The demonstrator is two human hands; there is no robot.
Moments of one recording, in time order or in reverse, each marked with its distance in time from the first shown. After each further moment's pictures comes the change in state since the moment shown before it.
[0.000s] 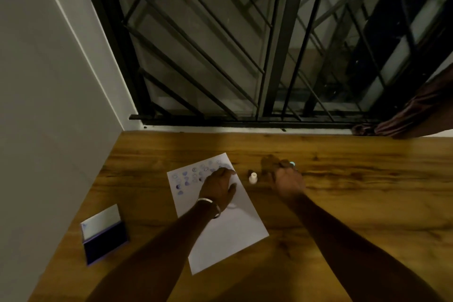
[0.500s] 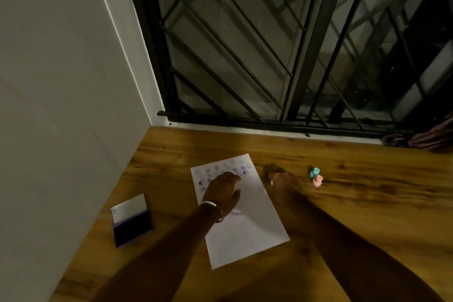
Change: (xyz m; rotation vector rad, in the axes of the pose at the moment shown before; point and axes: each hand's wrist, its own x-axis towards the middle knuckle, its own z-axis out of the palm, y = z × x) left_hand -0.030 -0.023 -0.020 0.047 -0.020 -0.086; right_hand 0.014 -0.061 0.012 -0.009 -0.266 -0.005
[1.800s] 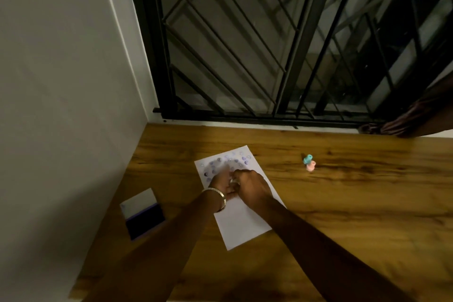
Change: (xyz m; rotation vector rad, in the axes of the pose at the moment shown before) left_hand -0.016 0.001 -0.042 -1.538 -0.299 -0.849; right_hand -0.087 -0.115 0.006 0.183 0.186 -0.201
